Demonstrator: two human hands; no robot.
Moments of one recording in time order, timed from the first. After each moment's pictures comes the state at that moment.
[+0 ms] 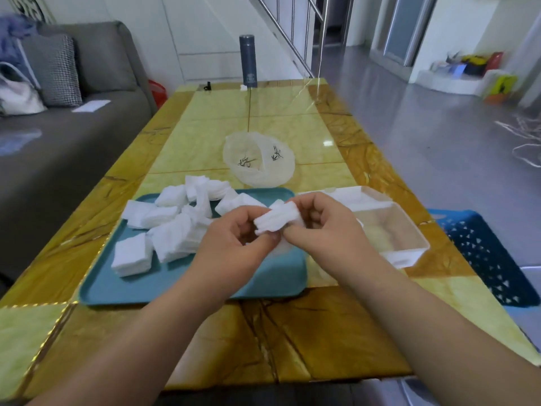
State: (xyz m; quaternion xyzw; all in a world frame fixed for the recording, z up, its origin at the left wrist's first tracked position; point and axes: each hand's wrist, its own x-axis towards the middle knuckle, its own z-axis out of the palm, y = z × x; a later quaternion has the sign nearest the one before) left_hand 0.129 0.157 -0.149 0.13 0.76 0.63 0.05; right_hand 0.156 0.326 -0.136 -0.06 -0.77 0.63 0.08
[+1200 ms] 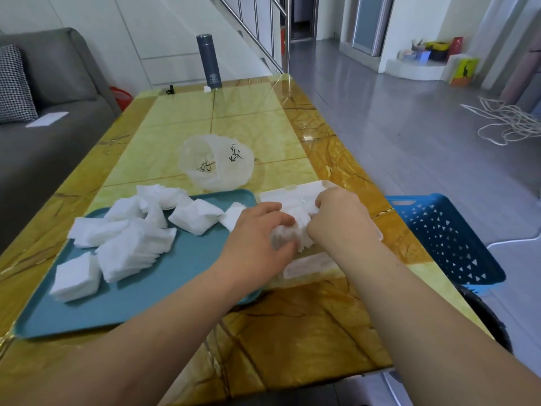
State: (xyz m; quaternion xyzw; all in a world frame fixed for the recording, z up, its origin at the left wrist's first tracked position) left_hand 0.108 0.252 -0.173 0.26 0.91 0.33 0.02; right_hand 0.141 0.406 -0.131 -0.25 -0.94 0.23 0.03
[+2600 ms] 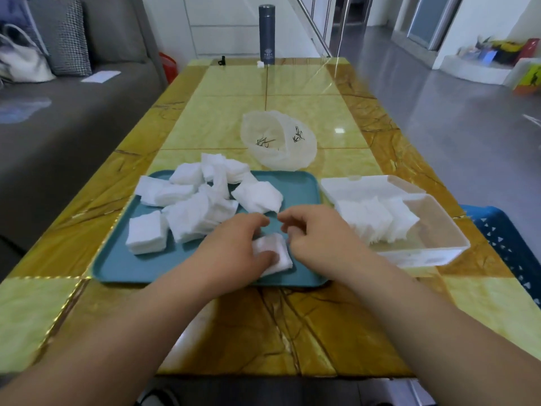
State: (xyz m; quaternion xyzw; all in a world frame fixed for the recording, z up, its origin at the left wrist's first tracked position) left_hand 0.104 0.119 -0.172 0.17 0.95 0.24 0.09; right_hand 0.129 0.291 -0.161 -0.02 -0.92 0.38 -0.03
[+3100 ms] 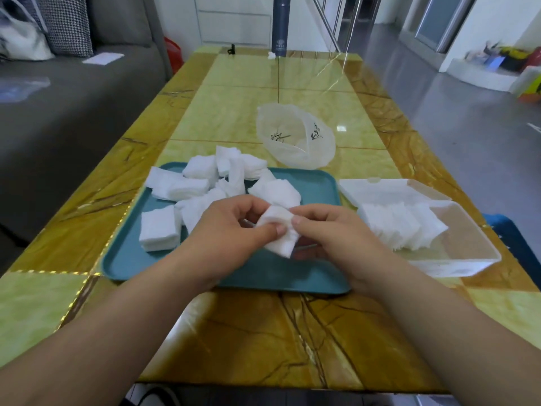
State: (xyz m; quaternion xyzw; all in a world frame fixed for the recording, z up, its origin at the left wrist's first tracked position) left_hand 0.093 0.086 -0.165 0.08 0.80 0.58 0.12; right_hand 0.118 0.277 -0.171 -0.10 -0.71 0.69 -0.10
